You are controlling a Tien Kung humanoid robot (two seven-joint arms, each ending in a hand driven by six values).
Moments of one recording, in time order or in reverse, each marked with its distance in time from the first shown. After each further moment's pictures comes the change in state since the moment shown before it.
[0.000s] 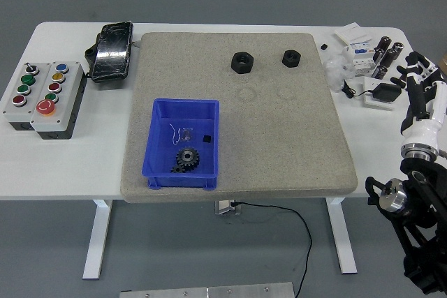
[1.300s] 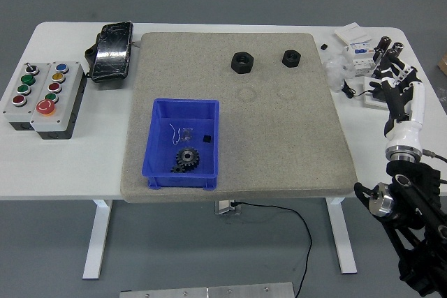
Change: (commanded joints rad) left arm -0.027 0.035 0.028 0.000 -0.077 -0.080 -0.113; right arm 0.010 -0.002 -0.073 -0.003 -0.058 -0.025 -0.024
